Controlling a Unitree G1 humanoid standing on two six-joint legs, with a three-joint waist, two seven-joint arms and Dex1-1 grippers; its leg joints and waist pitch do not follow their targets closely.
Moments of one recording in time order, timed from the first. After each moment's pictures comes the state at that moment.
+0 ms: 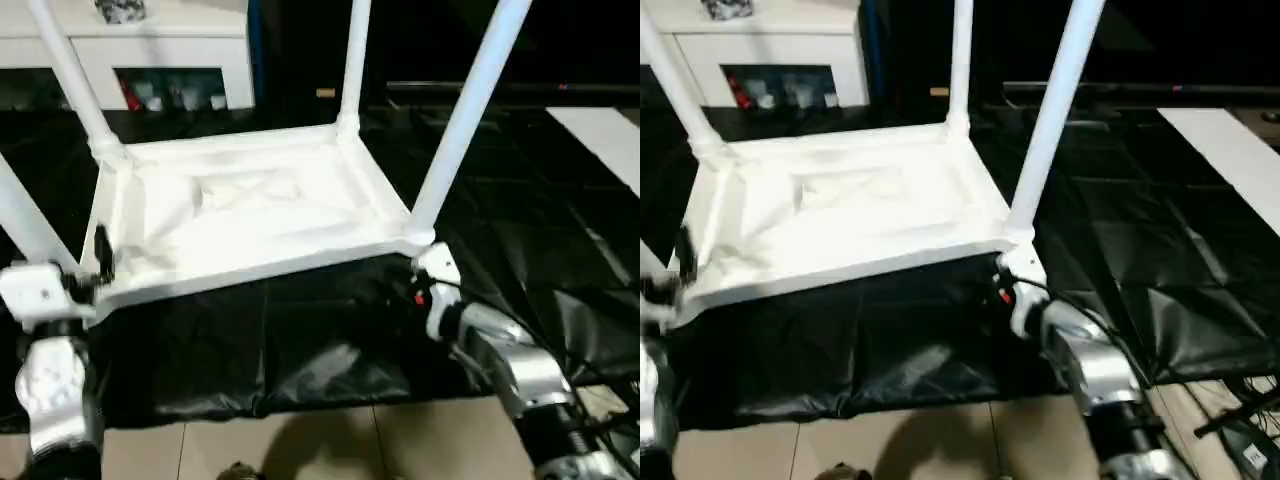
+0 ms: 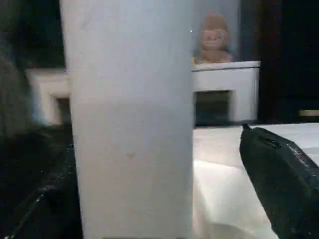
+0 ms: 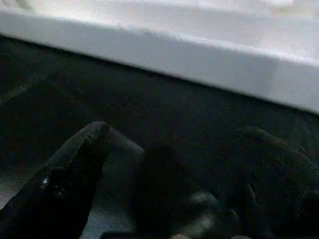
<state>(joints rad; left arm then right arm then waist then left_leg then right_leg) -0.31 0.36 0.48 0.71 -0.24 -0.52 -0.43 -0.33 -0.27 0.10 0.41 0.16 0.27 0.68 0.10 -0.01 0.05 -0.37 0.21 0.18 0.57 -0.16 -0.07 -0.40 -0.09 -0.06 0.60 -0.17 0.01</state>
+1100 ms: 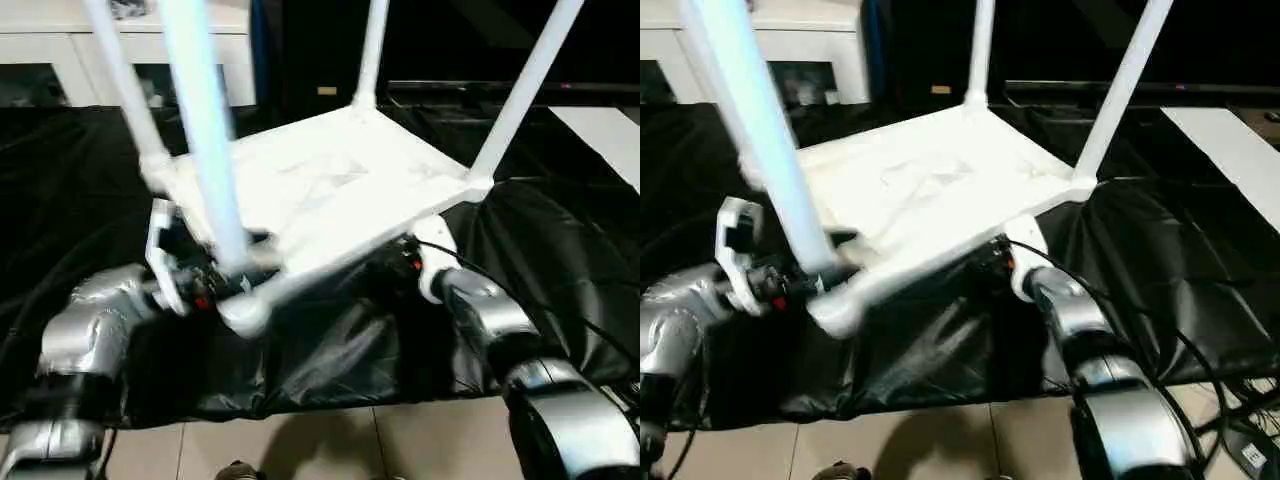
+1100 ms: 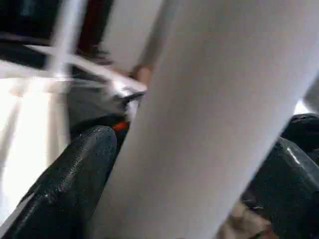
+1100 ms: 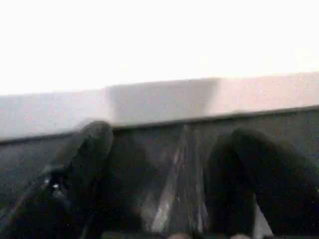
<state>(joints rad) -0.37 0.43 0.05 0.22 -0.62 0.50 -1.36 -0.75 -0.18 0.05 1.11 0.03 0.02 0.42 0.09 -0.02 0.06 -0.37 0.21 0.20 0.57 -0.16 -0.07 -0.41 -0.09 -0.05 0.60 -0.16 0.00</state>
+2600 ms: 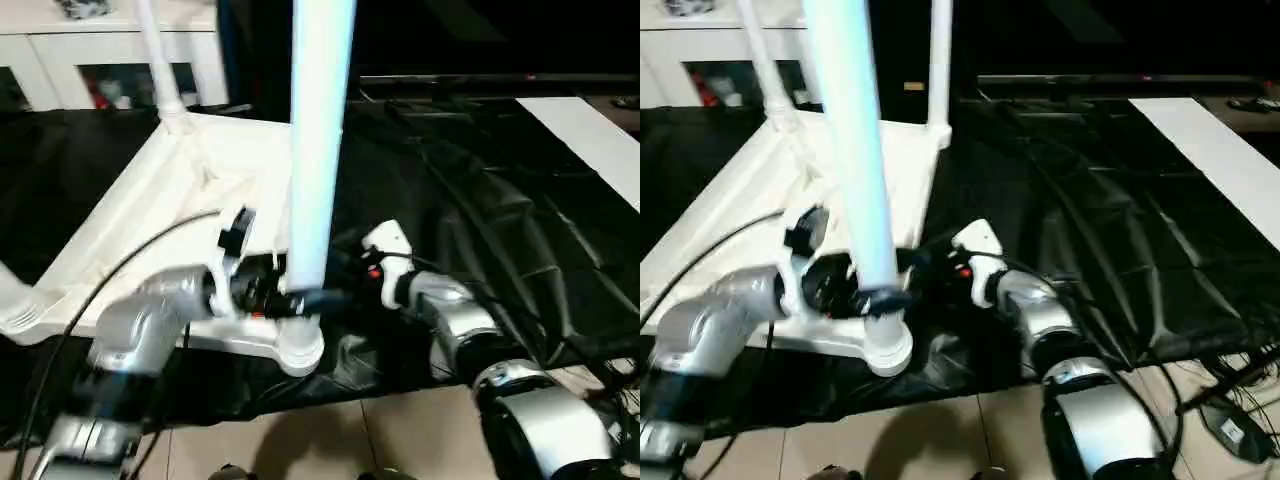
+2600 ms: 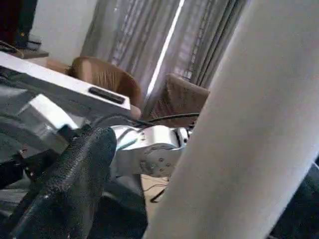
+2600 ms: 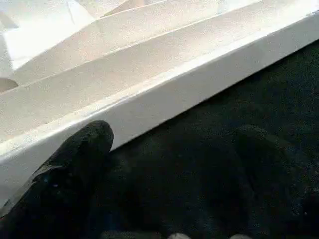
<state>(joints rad) -0.47 0.34 -0.08 0.21 -0.62 0.53 -1.35 -0.74 -0.10 0.04 1.14 0.05 -0.18 0.77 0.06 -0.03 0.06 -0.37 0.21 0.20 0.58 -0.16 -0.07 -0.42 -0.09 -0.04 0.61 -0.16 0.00</state>
